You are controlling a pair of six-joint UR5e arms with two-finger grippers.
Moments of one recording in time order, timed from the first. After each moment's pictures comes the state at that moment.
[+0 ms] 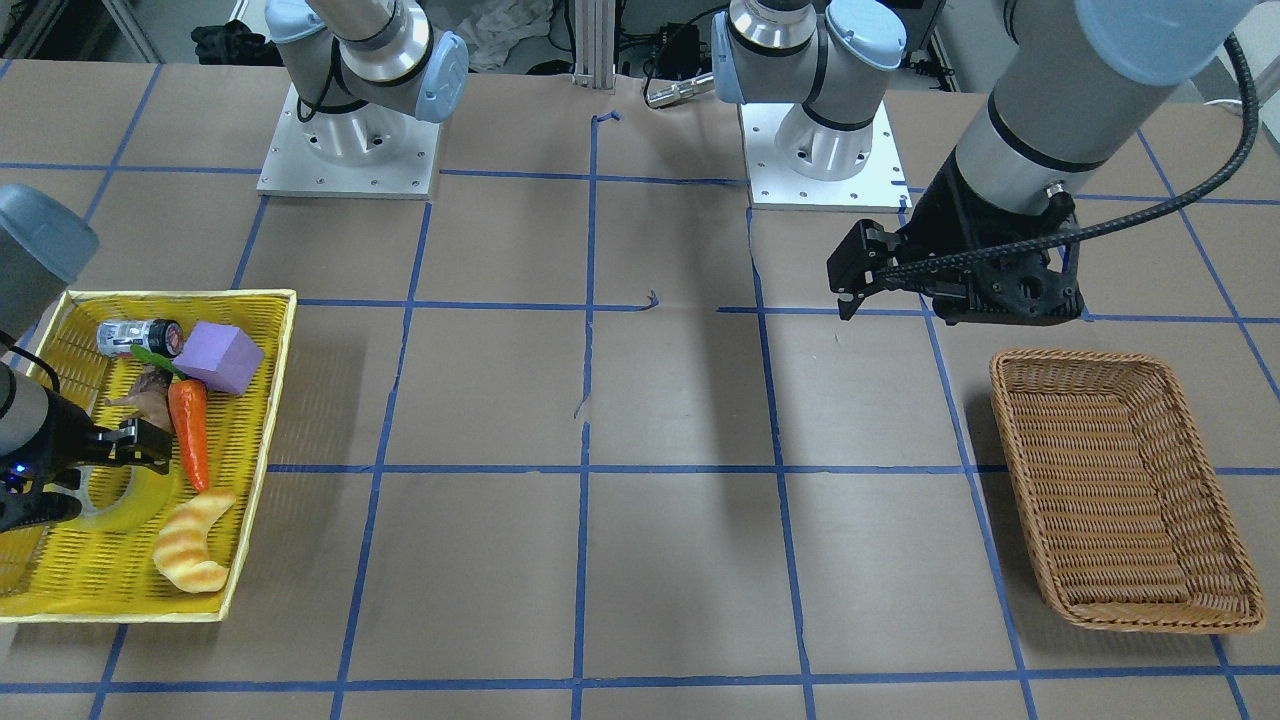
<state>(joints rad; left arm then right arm) -1.52 -1.70 -1.43 -1.64 1.54 0.06 1.17 -1.13 1.70 -2.07 -1.63 -0.60</state>
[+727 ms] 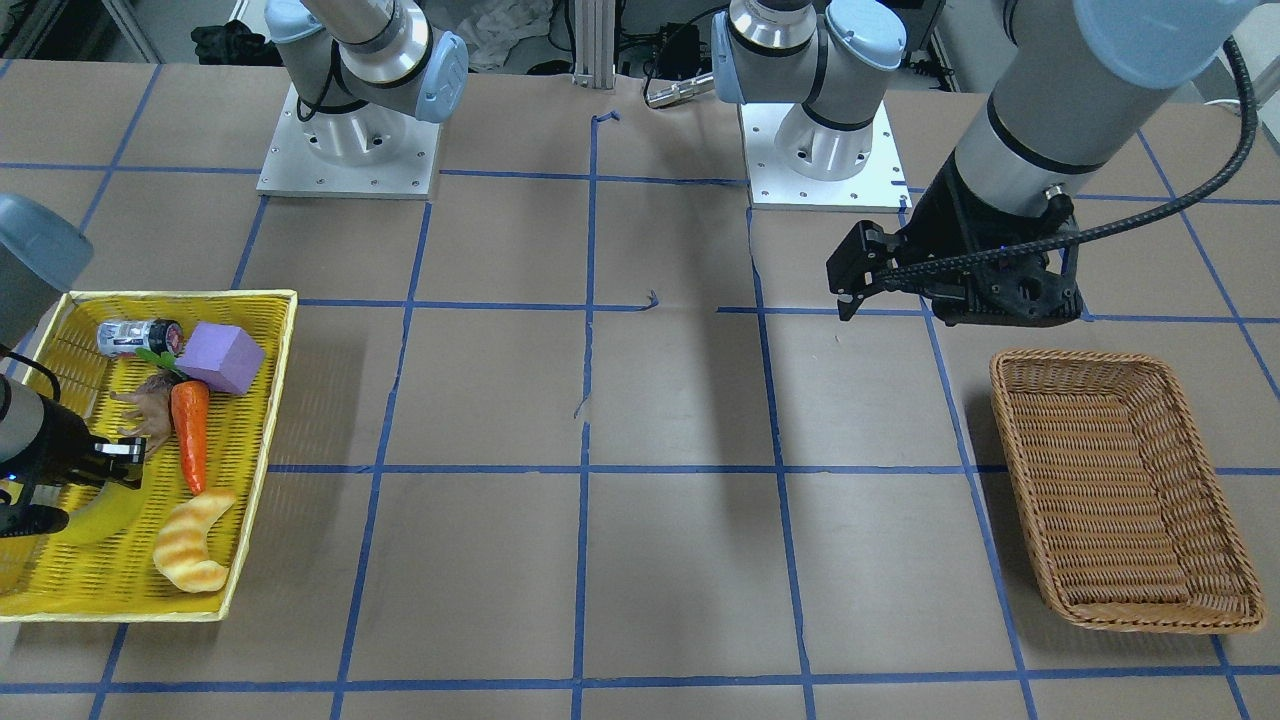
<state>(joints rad) -1.52 -1.70 -1.43 -1.63 1.54 0.06 1.17 -1.14 1.67 -2.05 -1.63 -0.51</state>
